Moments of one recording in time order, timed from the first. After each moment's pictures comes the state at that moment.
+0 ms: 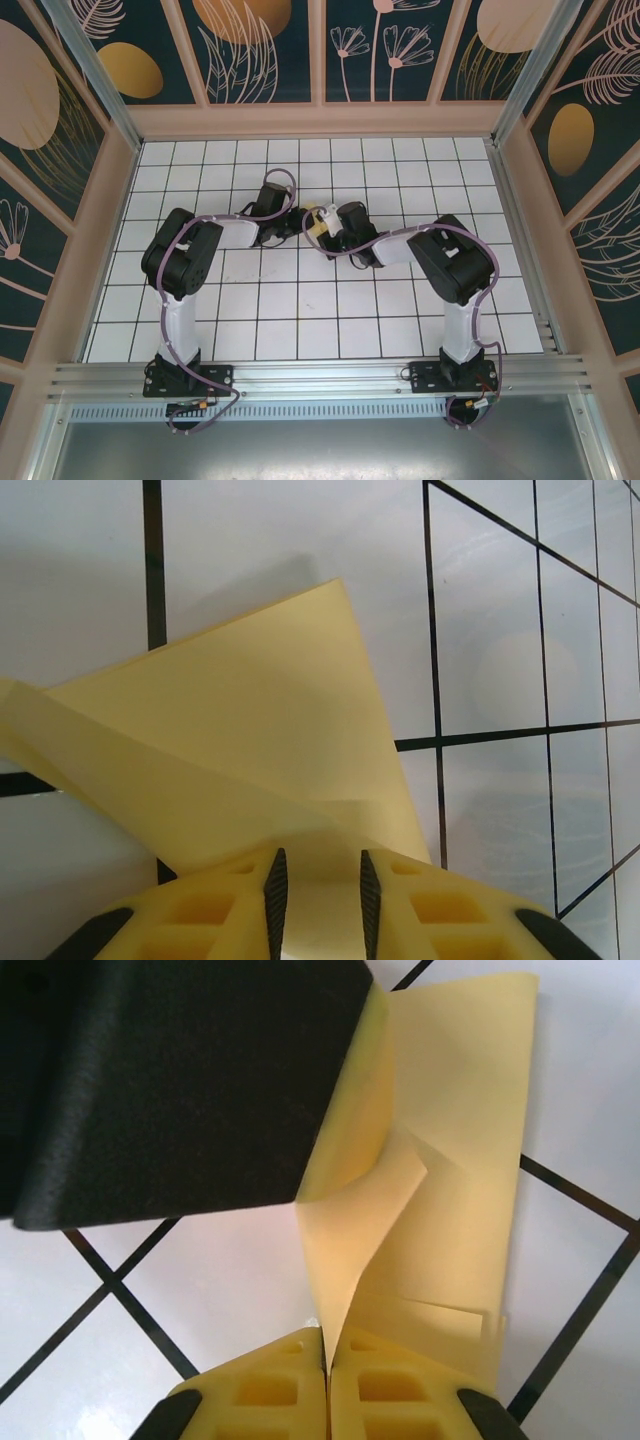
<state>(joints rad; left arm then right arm) -0.47 2.03 1.10 0.17 0.33 -0.76 0.64 1.96 0.93 0.33 -0.21 0.03</state>
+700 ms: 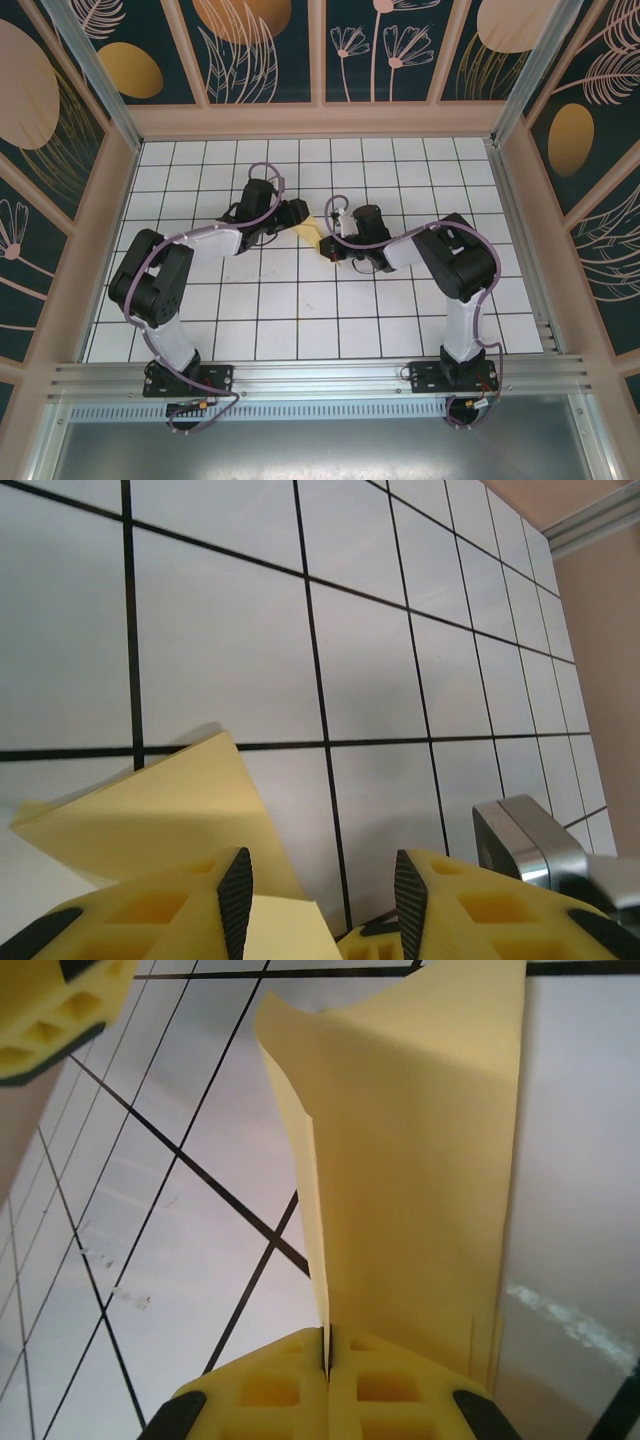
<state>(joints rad) -0.47 1.75 0.94 0.20 0.29 -0.75 0.57 1.96 0.82 0.50 -0.58 0.48</state>
